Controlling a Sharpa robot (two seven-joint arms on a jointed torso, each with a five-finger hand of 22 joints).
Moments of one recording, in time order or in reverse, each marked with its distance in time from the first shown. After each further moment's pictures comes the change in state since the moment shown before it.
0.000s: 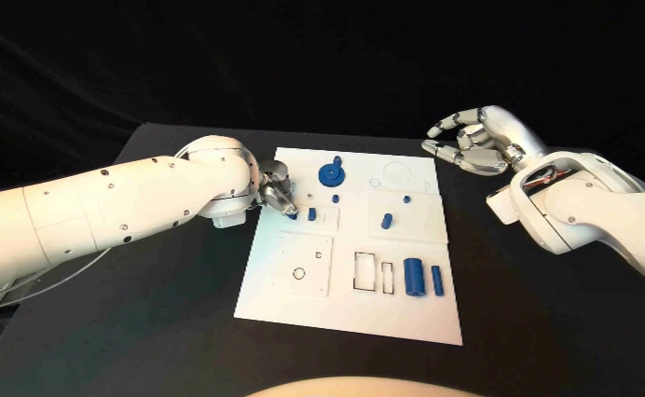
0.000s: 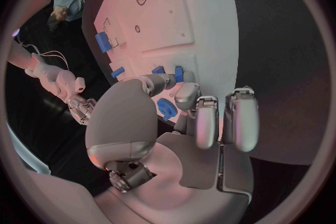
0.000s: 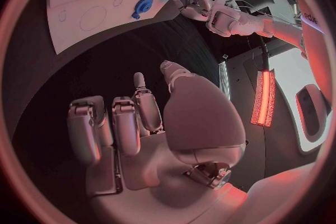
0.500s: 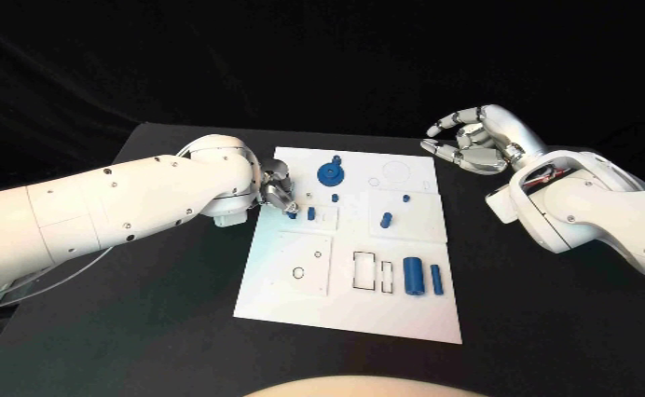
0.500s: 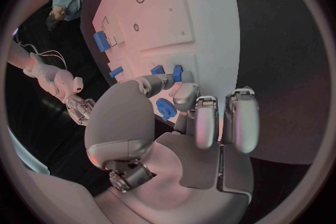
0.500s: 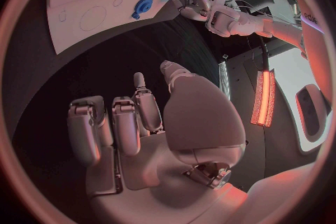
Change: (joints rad) left arm 0.000 0.013 0.000 -0.011 0.000 -0.001 -0.014; left_hand -0.054 -0.008 -0.003 -0.004 -0.012 0.017 -0.027 0.012 0.009 0.007 -0.007 0.005 0.005 0.000 -0.007 0.000 0.000 0.000 0.007 -0.007 0.000 0.000; right arm 0.000 -0.001 0.000 0.001 0.000 0.000 0.000; right_hand 0.000 0.000 0.000 0.000 0.004 0.000 0.000 0.000 0.000 0.000 0.000 0.000 0.000 0.000 0.000 -0.004 0.000 0.000 0.000 0.000 -0.004 0.000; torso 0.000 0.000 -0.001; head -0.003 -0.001
